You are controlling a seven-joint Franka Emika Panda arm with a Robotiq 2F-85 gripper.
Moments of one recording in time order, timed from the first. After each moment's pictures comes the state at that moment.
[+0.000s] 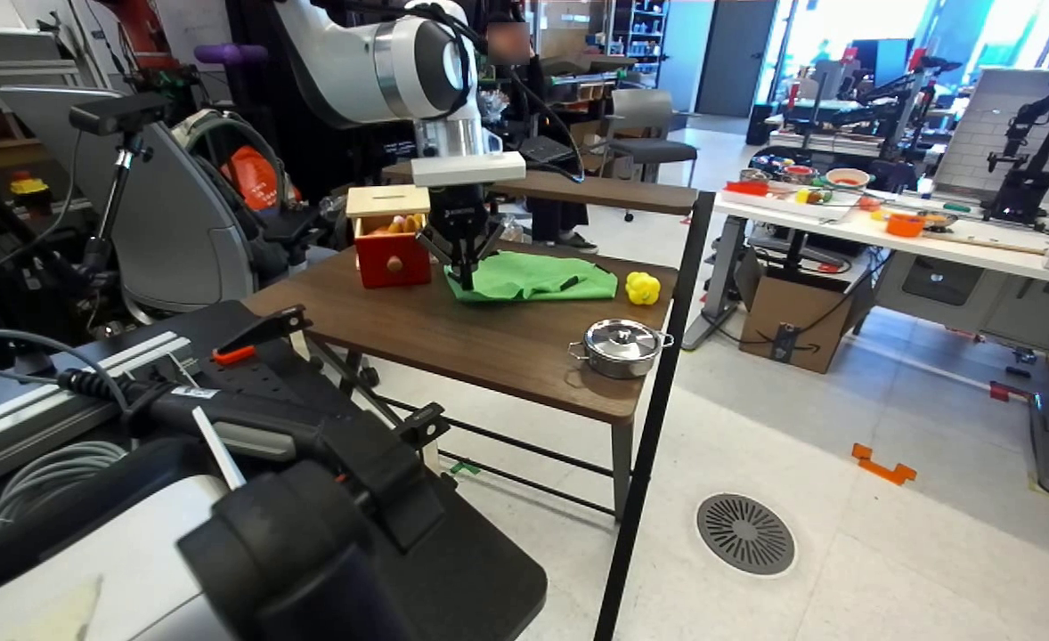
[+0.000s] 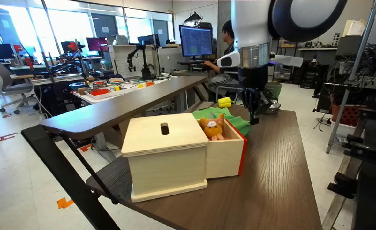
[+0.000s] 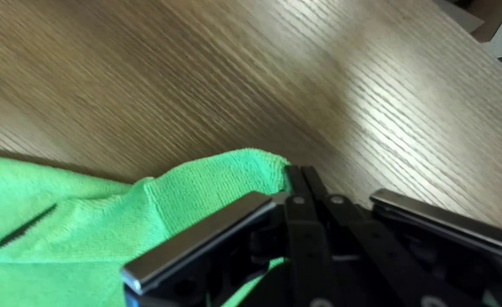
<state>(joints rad) 0.09 0.67 0.13 -1.92 -0.42 2.47 -0.53</state>
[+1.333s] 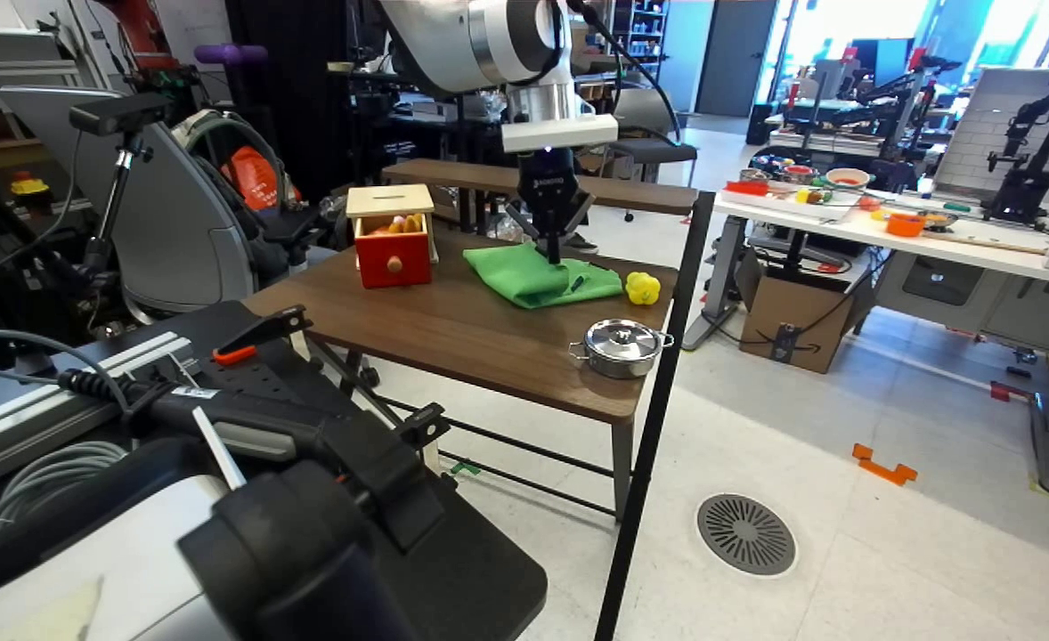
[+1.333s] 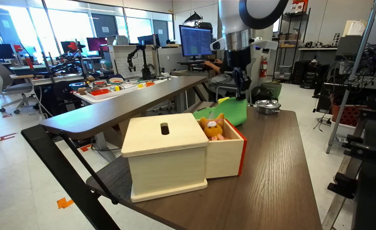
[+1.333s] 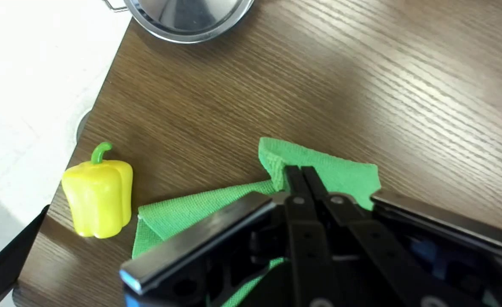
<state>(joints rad) 0.03 0.80 0.08 -1.56 -0.38 2.27 -0.54</state>
